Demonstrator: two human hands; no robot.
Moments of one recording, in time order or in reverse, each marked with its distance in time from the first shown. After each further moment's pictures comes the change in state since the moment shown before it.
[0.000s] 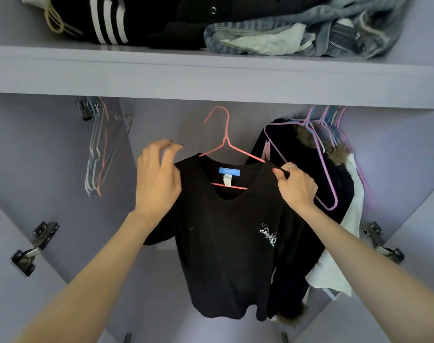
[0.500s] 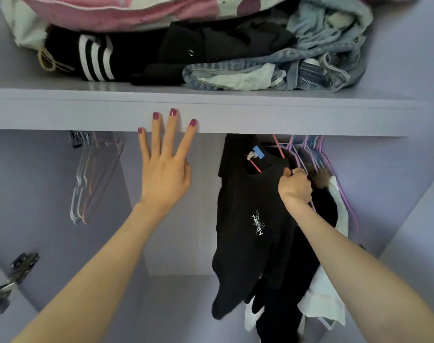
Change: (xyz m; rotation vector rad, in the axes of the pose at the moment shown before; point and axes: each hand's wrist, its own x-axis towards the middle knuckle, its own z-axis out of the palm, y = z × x) left_hand 0.068 0.039 0.015 0.285 0.098 0.174; right_hand 0.054 -0.006 -0.026 0.286 0.137 0.397
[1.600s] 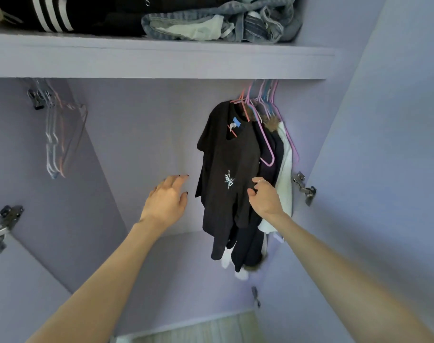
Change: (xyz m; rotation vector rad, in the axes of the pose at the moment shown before) left_hand -0.136 0.074 -0.059 -0.381 -0.834 -0.215; right_hand -0.127 0.122 -0.062 -0.221 -0.398 -0.198
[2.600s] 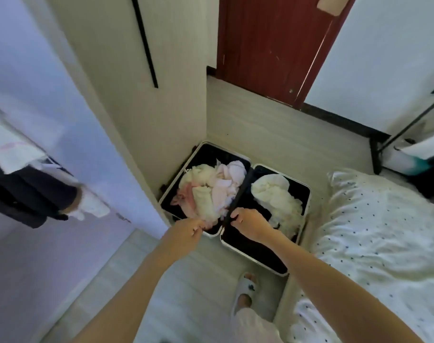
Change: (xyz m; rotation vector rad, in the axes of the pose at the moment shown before) left_hand -0.314 0.368 0.248 -0.297 -1.025 0.557; right_hand -0.436 0.393 -0.140 0.007 -0.240 0.776
